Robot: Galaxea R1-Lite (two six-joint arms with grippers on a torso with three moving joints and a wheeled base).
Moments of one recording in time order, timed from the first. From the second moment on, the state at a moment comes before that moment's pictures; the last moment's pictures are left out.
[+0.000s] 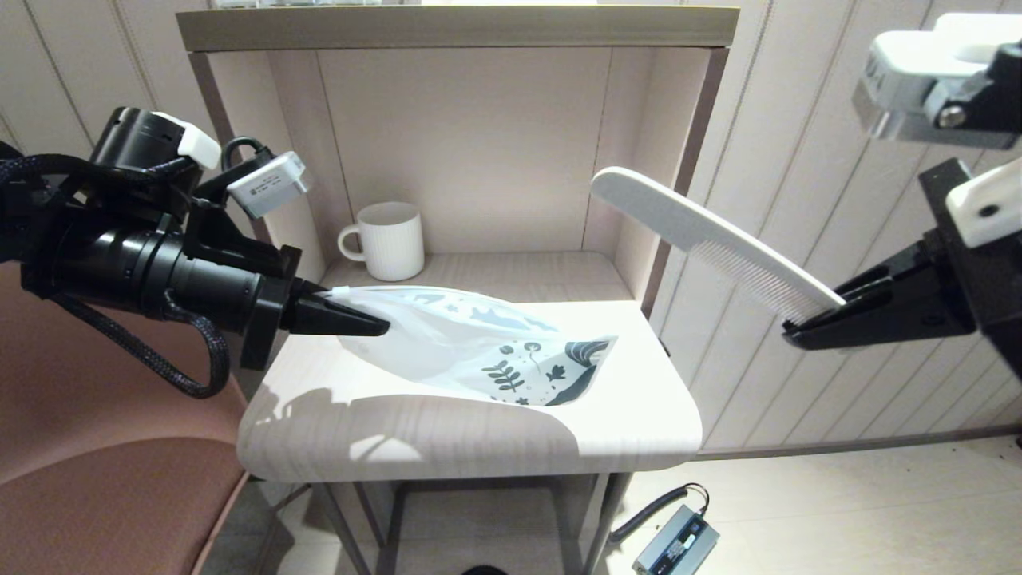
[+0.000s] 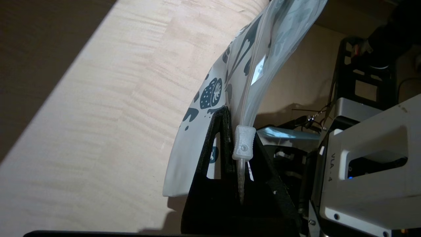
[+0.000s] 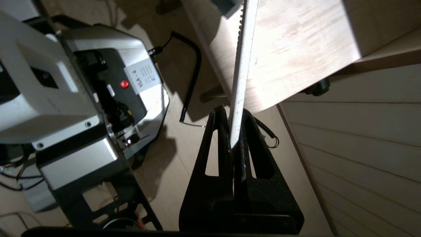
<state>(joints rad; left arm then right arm) -0.25 1.66 -1.41 0.52 -0.89 0.61 0.66 1.50 -1.95 1.19 0.09 -0.47</state>
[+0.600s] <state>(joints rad) -0.32 1.70 -1.44 0.52 -0.78 0.65 0.76 1.56 -1.97 1.35 -0.09 -0.54</state>
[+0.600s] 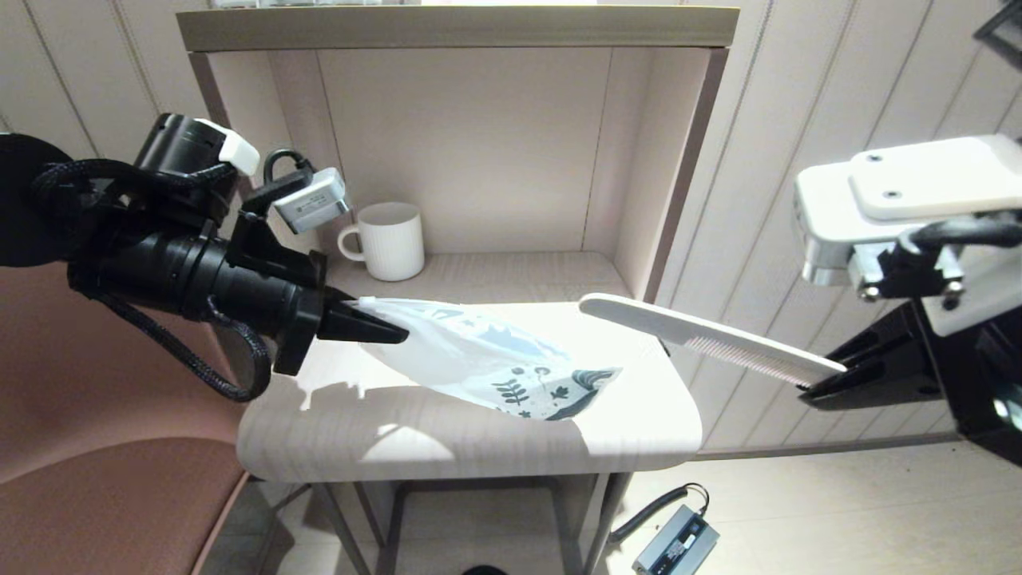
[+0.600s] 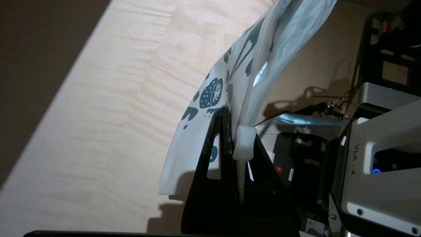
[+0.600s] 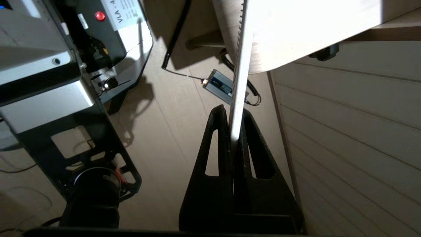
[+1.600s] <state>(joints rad) -0.49 1.67 -1.52 0.56 -0.66 0.65 0.77 1.68 -1.96 1.39 -0.09 -0.54</state>
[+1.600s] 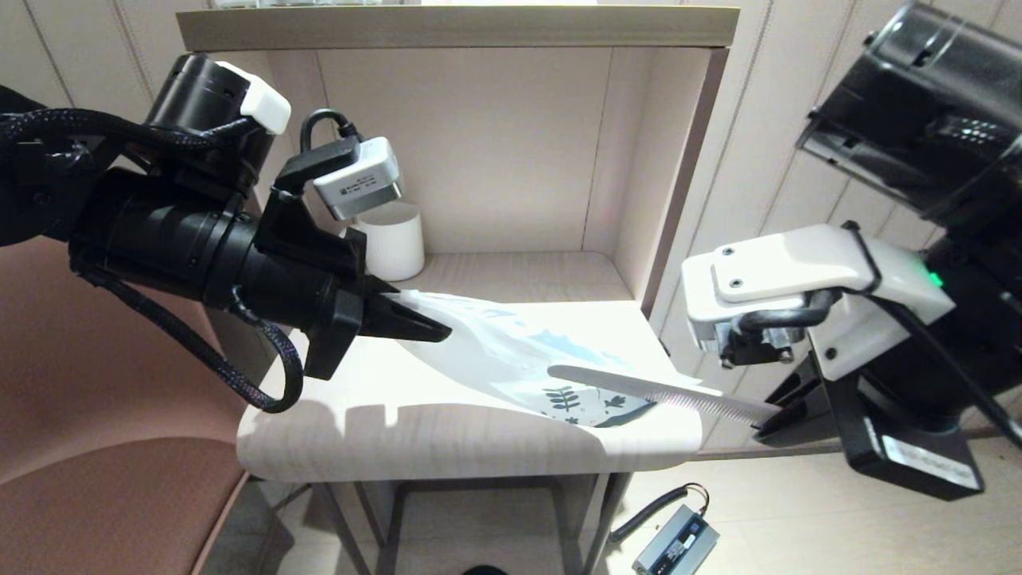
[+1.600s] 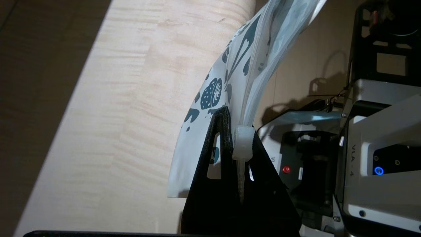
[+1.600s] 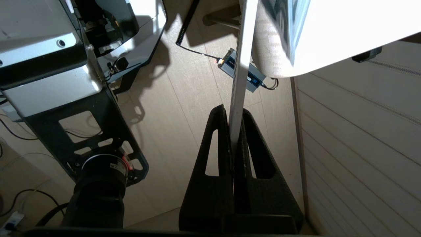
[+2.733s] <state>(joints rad) -0.52 1.67 -1.49 0.55 -0.66 0.65 0.77 1.63 -1.96 1.35 -0.09 -0.54</state>
